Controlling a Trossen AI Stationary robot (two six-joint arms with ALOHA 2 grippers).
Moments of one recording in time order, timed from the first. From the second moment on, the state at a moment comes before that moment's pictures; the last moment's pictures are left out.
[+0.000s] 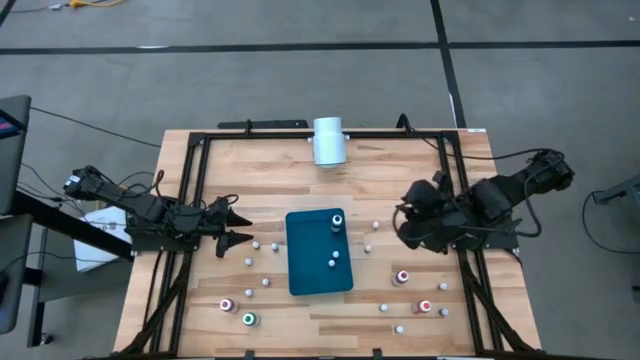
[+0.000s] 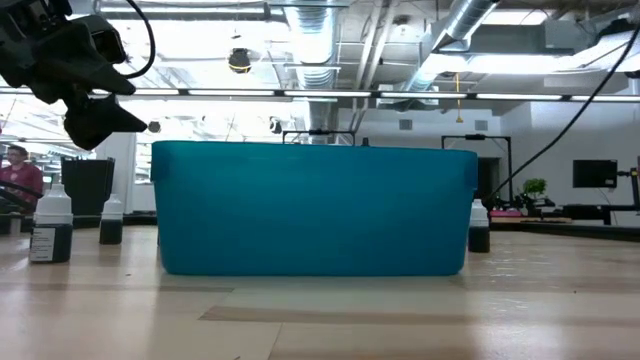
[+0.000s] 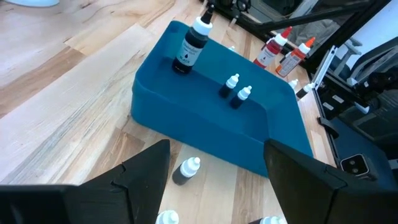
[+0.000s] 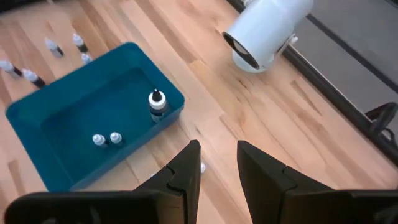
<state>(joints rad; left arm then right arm) -0.34 0.40 0.22 -0.20 -0.33 -0.67 0.51 1.28 1.47 -1.40 0.68 0.91</state>
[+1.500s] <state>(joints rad) -0.34 0.40 0.33 0.08 -0.12 -0.38 0.67 0.69 0.55 -0.64 0.79 1.12</state>
